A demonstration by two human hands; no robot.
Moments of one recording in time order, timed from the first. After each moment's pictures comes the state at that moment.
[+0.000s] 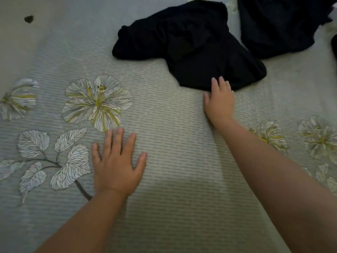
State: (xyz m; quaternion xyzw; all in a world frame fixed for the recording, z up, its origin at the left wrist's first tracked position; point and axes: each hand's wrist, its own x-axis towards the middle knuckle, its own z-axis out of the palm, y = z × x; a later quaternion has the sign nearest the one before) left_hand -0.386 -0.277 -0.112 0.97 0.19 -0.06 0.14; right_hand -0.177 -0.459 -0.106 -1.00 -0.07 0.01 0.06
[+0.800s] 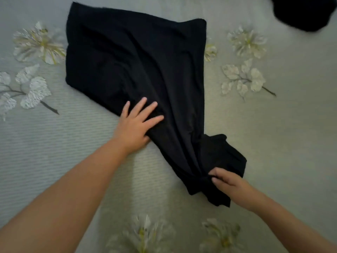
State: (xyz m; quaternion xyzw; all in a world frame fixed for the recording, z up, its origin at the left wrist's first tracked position) left_hand -0.487 -0.406 -0.082 0.97 -0.20 -0.09 0.11; right_hand -0.584 -0.670 -0.033 -0.81 0.02 0.43 0.41
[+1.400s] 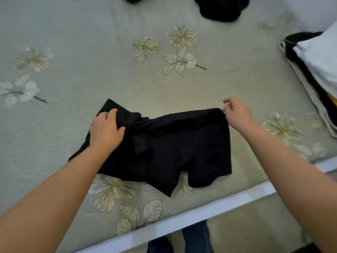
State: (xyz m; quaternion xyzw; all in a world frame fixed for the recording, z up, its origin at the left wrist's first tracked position) left_hand -0.630 -0.484 0.013 0.98 0.04 -0.11 0.16; right_hand -0.628 -0.810 0.044 -0.93 0.21 0.07 0.28
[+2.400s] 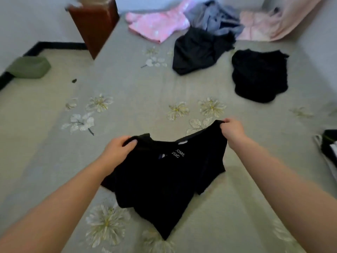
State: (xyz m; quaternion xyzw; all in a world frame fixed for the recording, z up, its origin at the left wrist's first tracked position) left_hand -0.585 -0.527 0.136 0.82 0.24 -0.07 0.51; right_hand -0.455 -0.798 0.120 -0.87 0.15 0.10 0.46
